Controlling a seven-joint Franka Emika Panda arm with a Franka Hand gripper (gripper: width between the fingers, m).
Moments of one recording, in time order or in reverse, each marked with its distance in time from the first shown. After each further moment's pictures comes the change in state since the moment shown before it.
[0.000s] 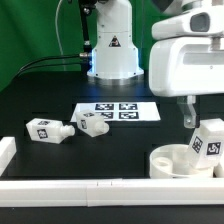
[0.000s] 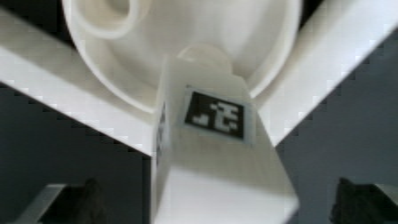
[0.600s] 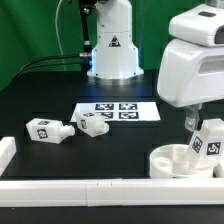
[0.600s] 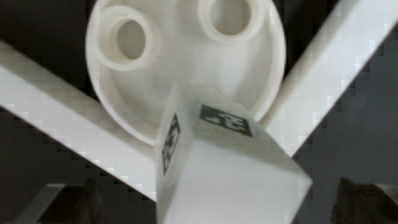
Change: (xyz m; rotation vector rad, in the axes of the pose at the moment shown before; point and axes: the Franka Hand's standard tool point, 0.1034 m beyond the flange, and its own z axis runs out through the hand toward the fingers) arm 0.004 0.005 0.002 0.045 -0.224 -0.163
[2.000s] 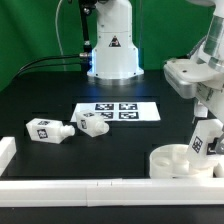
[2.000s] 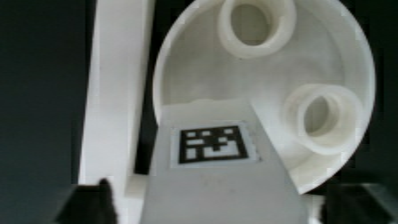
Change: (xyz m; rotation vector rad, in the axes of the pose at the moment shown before) arm 0.000 0.002 0.024 -0.047 -0.078 -1.081
